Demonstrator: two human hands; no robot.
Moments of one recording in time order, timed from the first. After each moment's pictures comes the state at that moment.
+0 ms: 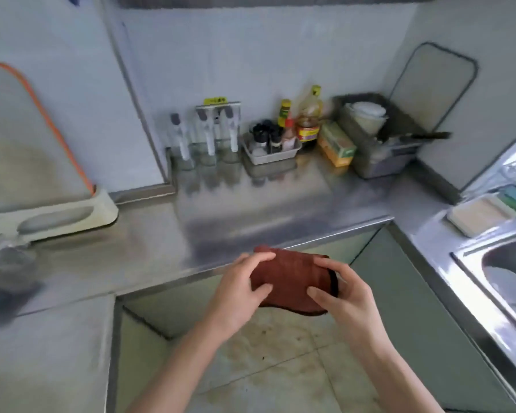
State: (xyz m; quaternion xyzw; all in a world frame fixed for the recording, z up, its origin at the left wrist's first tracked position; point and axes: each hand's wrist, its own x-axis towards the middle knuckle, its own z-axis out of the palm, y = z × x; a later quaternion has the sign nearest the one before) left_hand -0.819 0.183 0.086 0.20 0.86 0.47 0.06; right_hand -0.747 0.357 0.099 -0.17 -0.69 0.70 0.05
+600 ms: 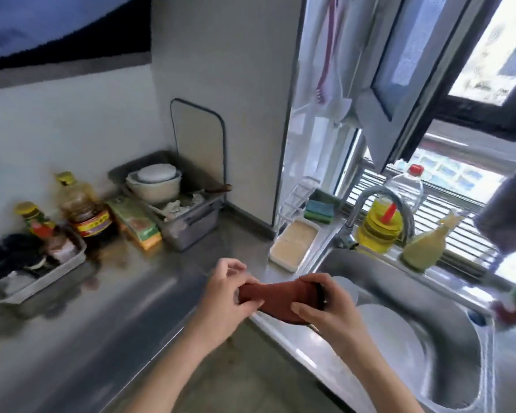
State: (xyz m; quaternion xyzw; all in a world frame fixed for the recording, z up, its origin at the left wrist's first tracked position) left_hand -0.908 0.605 0.122 0.46 0.78 0.41 0.14; right_hand -0.749 0.727 0.121 -0.33 -0.71 0.58 0.22
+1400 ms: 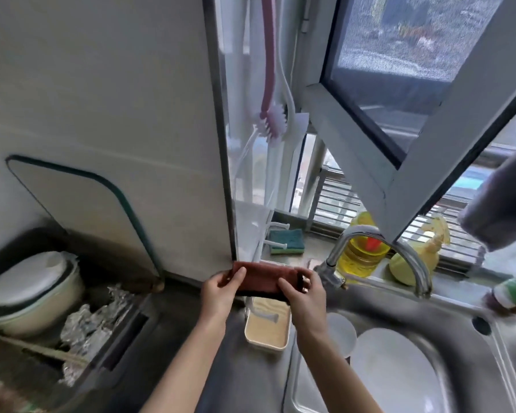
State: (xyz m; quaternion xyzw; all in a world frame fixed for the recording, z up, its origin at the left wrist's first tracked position) left_hand -1.056 0.873 0.071 0.16 0.70 0.58 0.39; right_hand -0.925 0.913 0.067 -0.54 -0.44 0.59 0.42
